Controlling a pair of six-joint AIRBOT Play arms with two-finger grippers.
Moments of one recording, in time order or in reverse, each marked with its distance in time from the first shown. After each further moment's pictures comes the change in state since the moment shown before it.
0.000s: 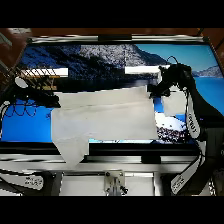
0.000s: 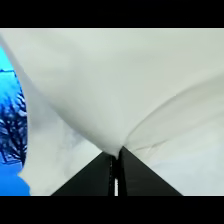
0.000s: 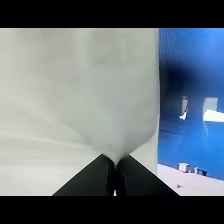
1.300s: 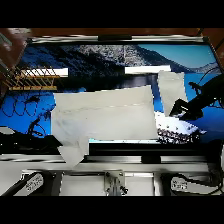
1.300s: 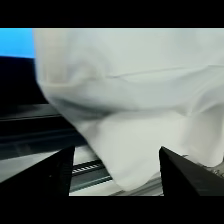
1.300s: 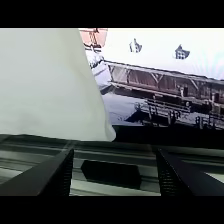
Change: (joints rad) left arm 0.311 0.550 -0.861 -0.148 -0.105 0.087; right arm -0.309 0.475 -0.455 0.035 -0.285 -0.123
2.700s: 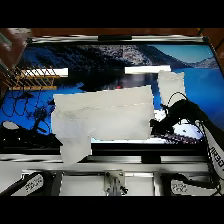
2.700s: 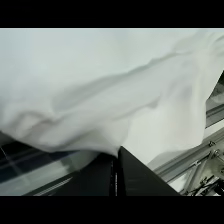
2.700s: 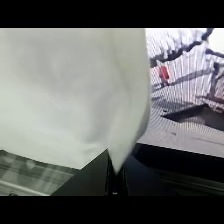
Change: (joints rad) left arm -0.090 -0.050 0.087 -0.059 -0.049 0.126; right arm 0.250 0.004 -0.426 0.061 0.339 0.029
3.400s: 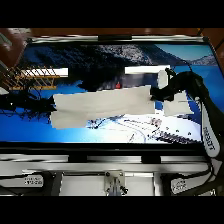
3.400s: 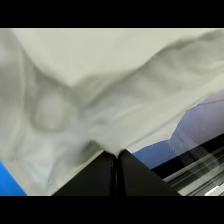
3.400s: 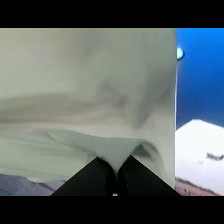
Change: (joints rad) left arm -0.039 -0.402 0.657 -0.105 -0.001 -0.050; right arm 0.020 -0.240 0.584 0.035 0.159 0.005
